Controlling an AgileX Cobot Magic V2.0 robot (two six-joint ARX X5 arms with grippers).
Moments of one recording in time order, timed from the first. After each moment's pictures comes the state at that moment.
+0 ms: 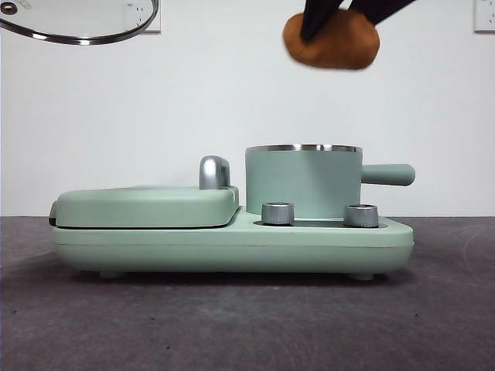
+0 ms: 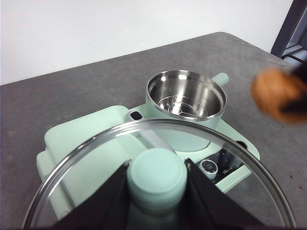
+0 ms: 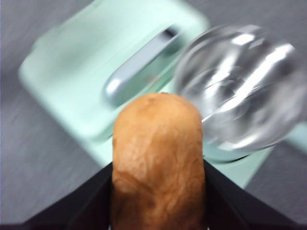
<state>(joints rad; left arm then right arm) -0.33 0.80 0.93 -0.44 0.31 0.04 0.62 1.31 1.36 -0.78 -0.03 -0.02</state>
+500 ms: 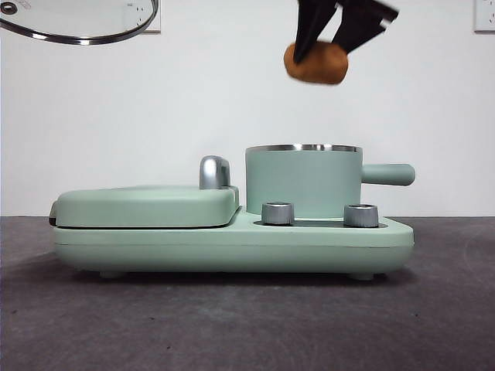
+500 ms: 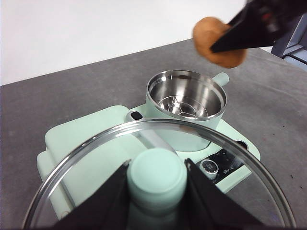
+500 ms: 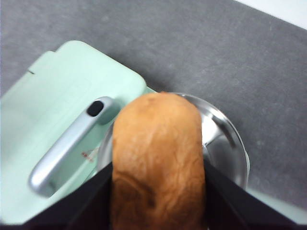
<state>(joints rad) -0.33 0.80 0.93 -0.44 0.31 0.04 0.42 1.71 1.78 -0.82 -0.15 -0.05</state>
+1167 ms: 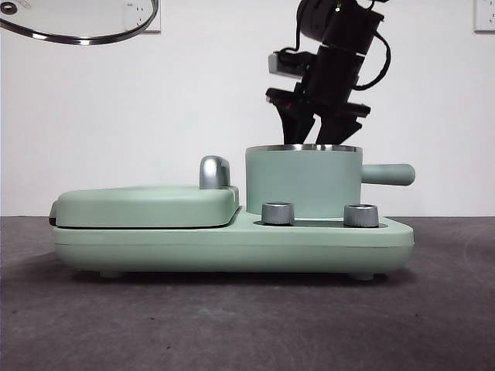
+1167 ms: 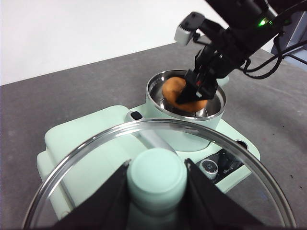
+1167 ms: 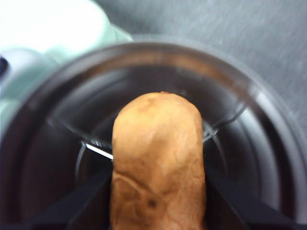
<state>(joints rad) -0.33 0.80 0.93 -0.44 0.31 0.04 0.42 2.00 1.81 -0.82 -0.11 -0.07</state>
